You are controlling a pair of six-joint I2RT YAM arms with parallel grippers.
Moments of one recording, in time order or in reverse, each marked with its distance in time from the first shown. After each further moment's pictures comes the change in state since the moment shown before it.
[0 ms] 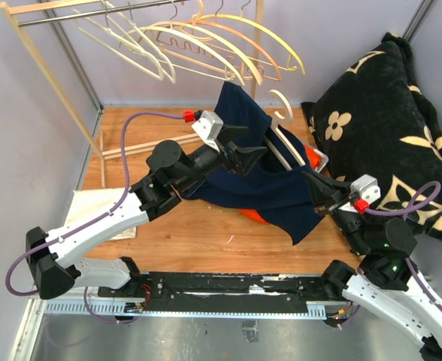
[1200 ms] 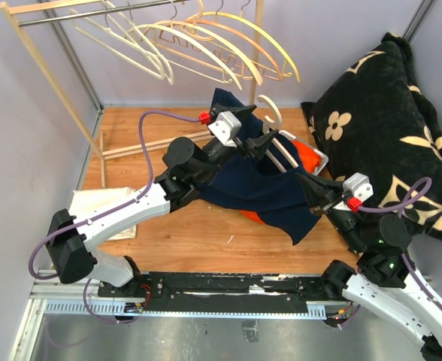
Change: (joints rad) left arm 0.000 0.159 0.043 0.312 -0.044 0.285; right arm 0.000 0.025 0.000 -0.009 -0.043 0.008
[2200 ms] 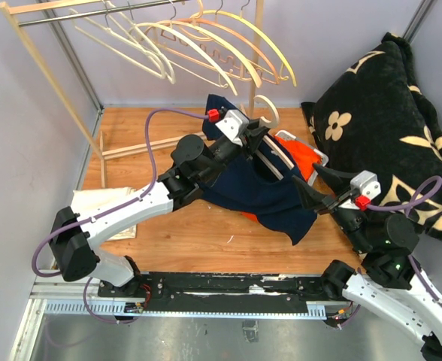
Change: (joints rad) left arm -0.003 0.032 0.017 -0.086 -0.025 -0.035; right arm 0.000 0.011 0.038 -0.027 0.001 0.030
